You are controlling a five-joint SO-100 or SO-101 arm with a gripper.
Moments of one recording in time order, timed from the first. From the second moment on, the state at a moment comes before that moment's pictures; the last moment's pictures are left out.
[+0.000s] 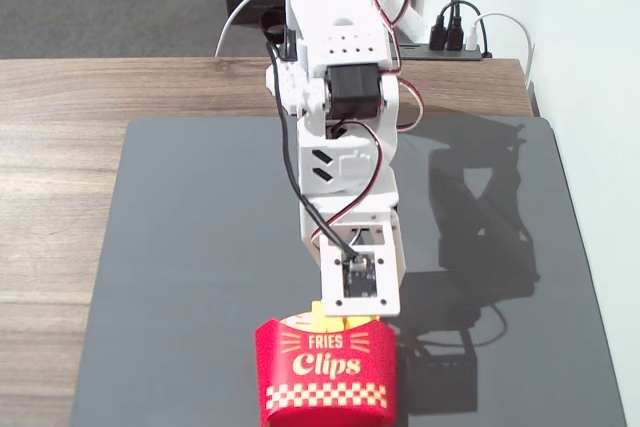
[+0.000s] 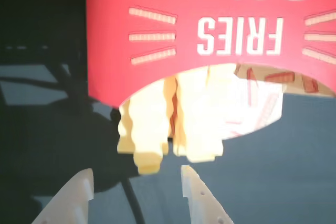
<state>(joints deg) -4.7 79.5 90.4 61.8 -88.3</state>
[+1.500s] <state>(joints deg) -7.1 77.0 88.9 62.9 -83.0</state>
